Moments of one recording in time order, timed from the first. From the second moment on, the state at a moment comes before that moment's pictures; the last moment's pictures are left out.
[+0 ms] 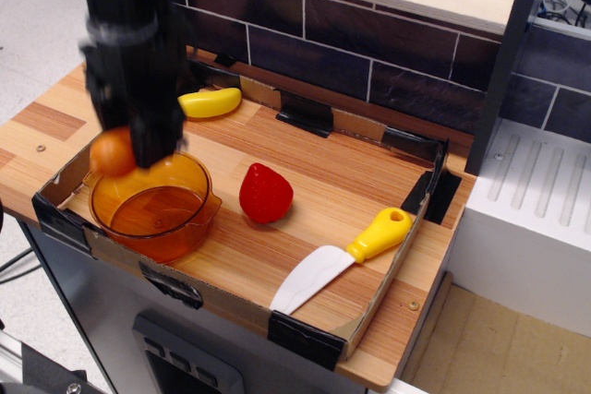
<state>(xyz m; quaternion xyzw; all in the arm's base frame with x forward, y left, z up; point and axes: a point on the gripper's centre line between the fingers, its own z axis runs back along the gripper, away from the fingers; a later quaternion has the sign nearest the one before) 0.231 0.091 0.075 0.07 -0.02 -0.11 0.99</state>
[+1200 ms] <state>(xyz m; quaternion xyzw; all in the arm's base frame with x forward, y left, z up) 0.329 0.023 0.051 0.04 -0.01 -0.03 1.00</state>
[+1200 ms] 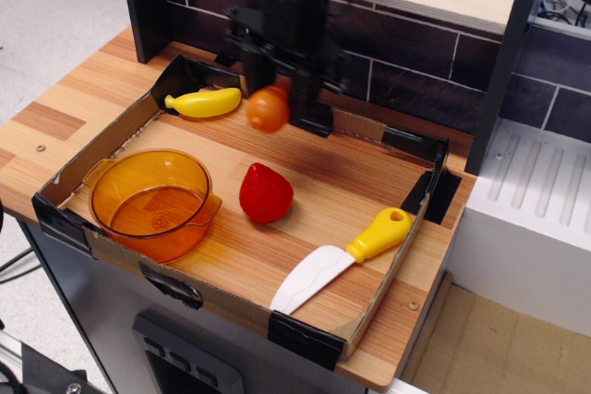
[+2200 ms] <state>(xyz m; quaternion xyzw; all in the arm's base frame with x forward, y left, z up) 0.329 0.003 0.013 0.03 -0.02 -0.02 1.00</state>
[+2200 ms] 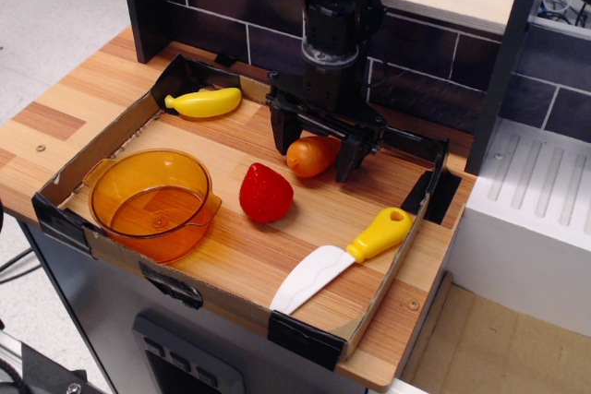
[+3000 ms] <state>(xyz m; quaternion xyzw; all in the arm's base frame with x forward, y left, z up) 0.335 -0.002 0.125 -0.02 -0.09 0.01 1.00</state>
